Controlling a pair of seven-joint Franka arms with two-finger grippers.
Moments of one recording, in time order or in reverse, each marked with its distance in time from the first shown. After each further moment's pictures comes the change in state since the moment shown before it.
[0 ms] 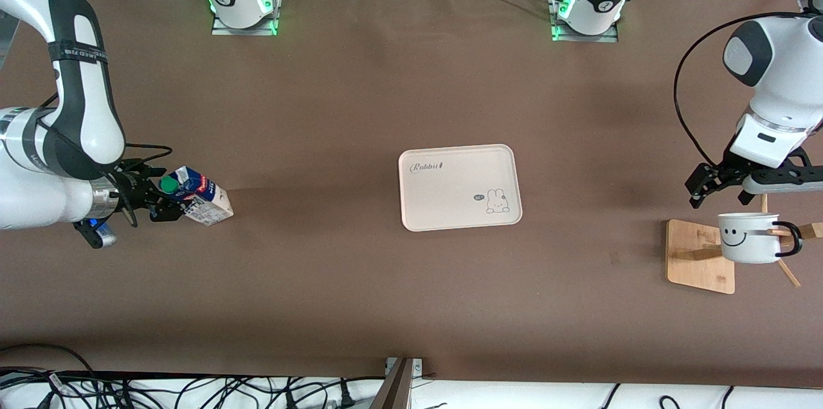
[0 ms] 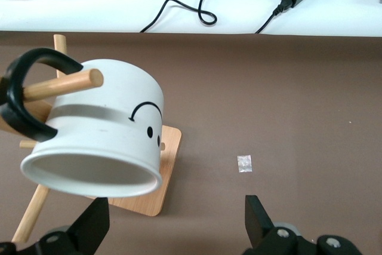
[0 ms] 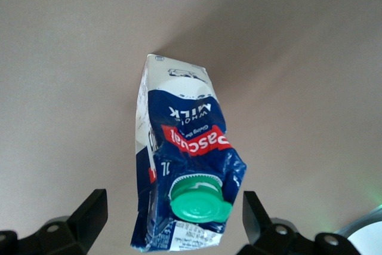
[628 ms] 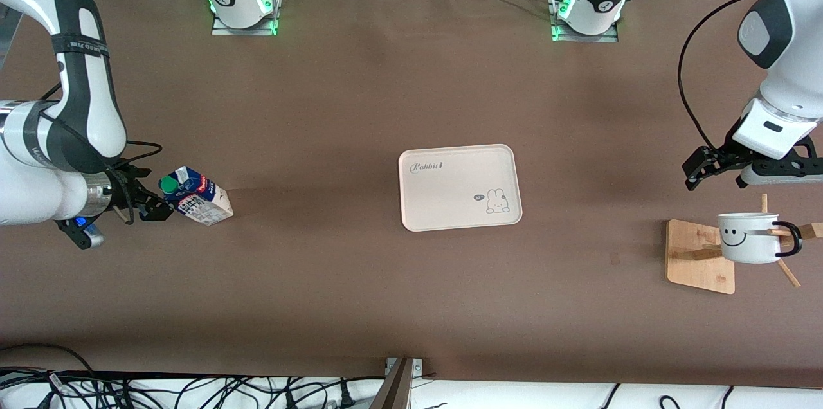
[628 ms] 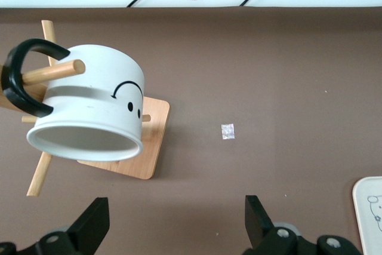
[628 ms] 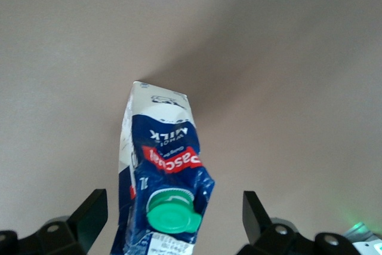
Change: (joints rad) left arm -0.013 -0.065 -0.029 0.075 -0.001 -0.261 -0.007; right arm 0.003 -0.028 -0.006 0.001 -0.108 0.008 -0.013
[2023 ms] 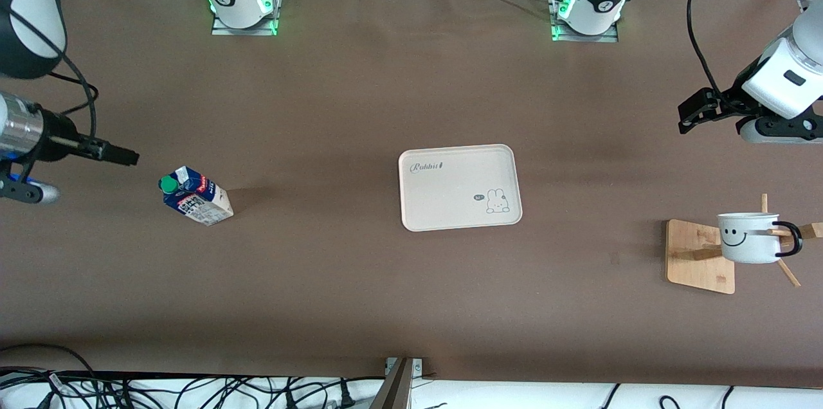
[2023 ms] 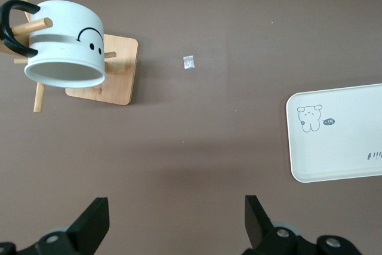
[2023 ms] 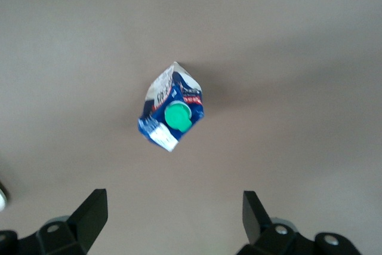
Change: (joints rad) left arm -0.055 -0.011 -0.066 0.378 -0.031 -0.683 -0.028; right arm 0.034 -0.215 0.002 0.018 -0.040 -0.091 -0.387
